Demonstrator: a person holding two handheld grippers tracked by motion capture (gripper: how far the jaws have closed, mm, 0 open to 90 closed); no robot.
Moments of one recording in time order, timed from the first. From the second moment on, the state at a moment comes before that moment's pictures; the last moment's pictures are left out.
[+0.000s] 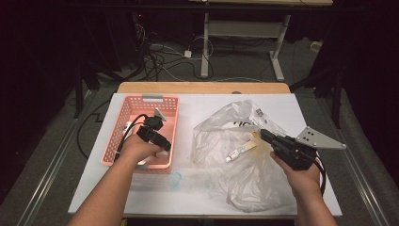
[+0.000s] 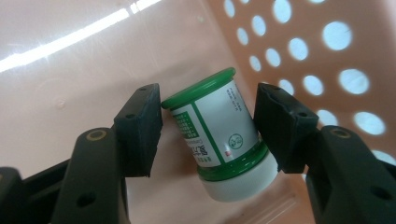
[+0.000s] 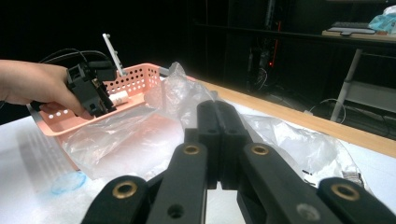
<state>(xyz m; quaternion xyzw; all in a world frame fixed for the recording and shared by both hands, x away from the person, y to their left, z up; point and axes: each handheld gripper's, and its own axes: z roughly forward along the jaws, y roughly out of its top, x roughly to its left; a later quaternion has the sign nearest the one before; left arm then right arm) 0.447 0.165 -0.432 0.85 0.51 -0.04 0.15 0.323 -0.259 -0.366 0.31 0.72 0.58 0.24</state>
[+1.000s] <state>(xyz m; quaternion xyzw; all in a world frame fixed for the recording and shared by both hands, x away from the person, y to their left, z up) 0.446 0.162 -0.429 0.85 0.50 -0.01 0.16 0.323 -0.258 -0.368 0.31 0.72 0.58 0.24</state>
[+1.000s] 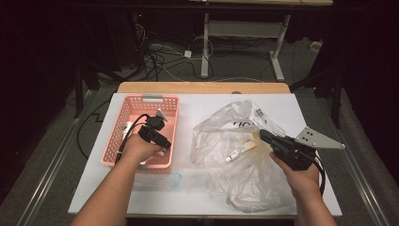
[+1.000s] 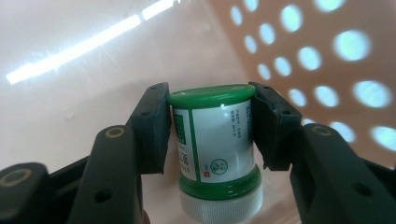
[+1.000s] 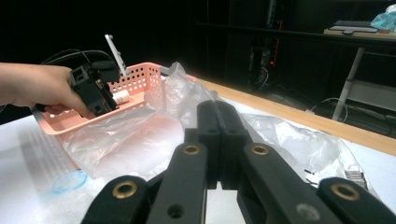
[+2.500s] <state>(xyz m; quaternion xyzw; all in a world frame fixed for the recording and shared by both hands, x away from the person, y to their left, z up) 0.348 0.207 -0.413 0.78 0.46 0.16 0.39 0.321 -0.254 -0.368 0.30 0.72 0.58 0.24</state>
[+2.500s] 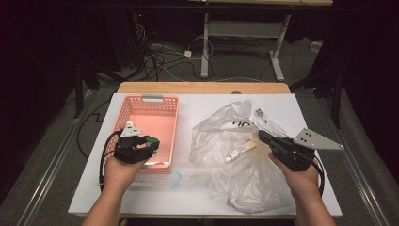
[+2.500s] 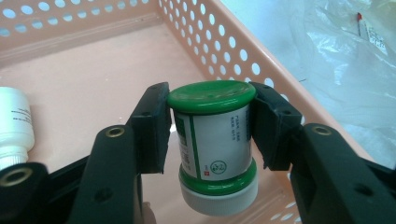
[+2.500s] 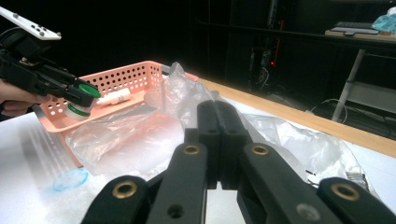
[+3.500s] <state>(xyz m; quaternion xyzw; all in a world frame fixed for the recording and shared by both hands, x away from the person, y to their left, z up) 0.320 0.187 -0.392 0.77 0.41 0.18 0.46 0.321 -0.252 -0.368 0.30 0.72 0.57 0.24</state>
